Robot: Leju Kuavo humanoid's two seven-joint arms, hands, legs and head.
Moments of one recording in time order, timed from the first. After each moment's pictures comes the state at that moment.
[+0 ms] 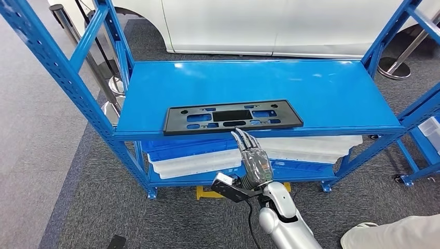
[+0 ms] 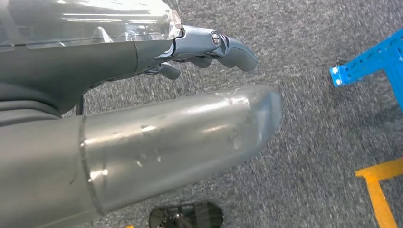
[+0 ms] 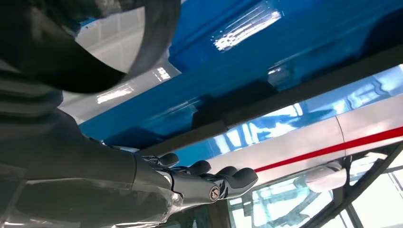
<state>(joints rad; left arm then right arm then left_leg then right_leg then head) -0.08 0.01 0.29 -0.21 -0.39 0.21 -0.43 -0.36 0.08 0.45 -1.08 0.94 -0.49 -0.10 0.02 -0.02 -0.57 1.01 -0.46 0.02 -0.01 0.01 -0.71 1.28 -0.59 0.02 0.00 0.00</state>
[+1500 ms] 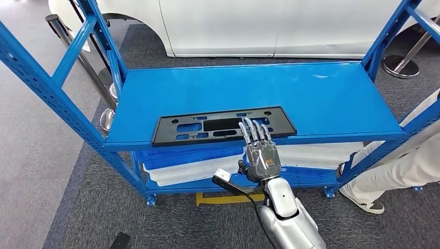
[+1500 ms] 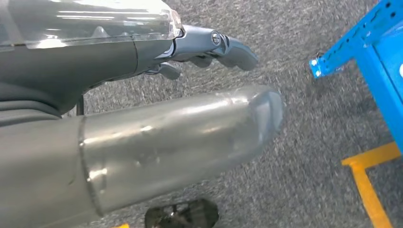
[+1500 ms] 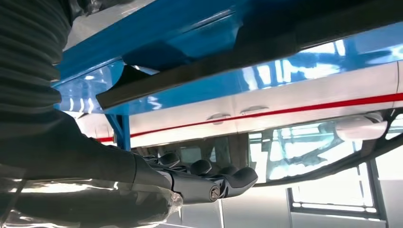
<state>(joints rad) -0.09 0.01 0.40 -0.22 -0.54 0.18 -0.40 -0.40 0.09 0.42 -1.06 1.35 -0.63 0.08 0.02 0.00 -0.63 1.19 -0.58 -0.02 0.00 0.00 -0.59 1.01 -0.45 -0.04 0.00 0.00</state>
